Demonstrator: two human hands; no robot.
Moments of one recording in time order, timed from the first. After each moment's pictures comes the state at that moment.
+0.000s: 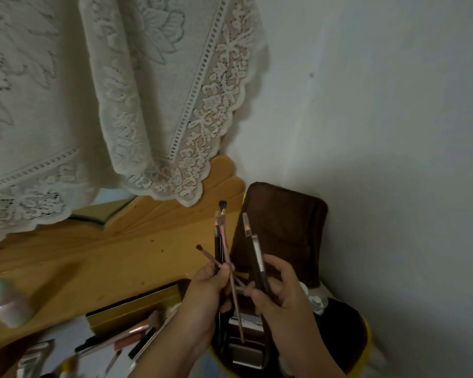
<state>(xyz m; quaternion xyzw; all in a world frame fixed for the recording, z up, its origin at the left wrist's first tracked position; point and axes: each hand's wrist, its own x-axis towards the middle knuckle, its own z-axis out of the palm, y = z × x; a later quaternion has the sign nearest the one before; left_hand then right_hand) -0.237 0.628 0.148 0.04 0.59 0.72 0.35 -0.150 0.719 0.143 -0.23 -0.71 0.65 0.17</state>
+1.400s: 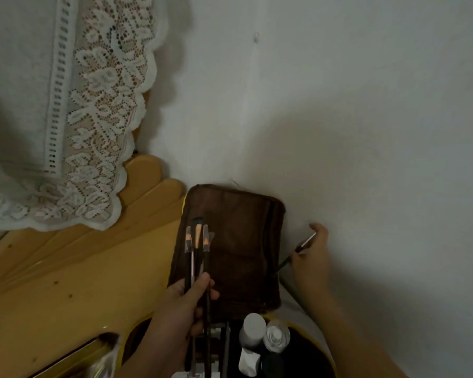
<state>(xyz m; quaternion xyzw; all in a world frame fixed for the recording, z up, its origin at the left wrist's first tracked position) -0.286 0.735 0.109 -0.02 0.64 0.65 0.41 -0.196 0.933 0.081 -0.49 -0.70 0.40 0.33</state>
